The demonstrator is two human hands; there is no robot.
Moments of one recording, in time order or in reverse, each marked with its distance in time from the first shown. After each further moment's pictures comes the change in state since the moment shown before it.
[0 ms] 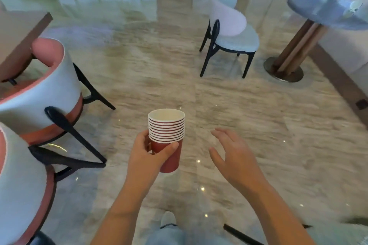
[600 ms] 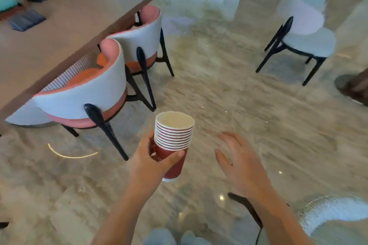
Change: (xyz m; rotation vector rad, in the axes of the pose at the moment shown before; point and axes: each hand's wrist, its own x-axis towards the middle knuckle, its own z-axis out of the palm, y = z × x) left_hand -0.378 -0.056 0.003 0.122 0.420 -0.035; right_hand -0.288 0.015 -0.023 0.135 -0.215 -0.316
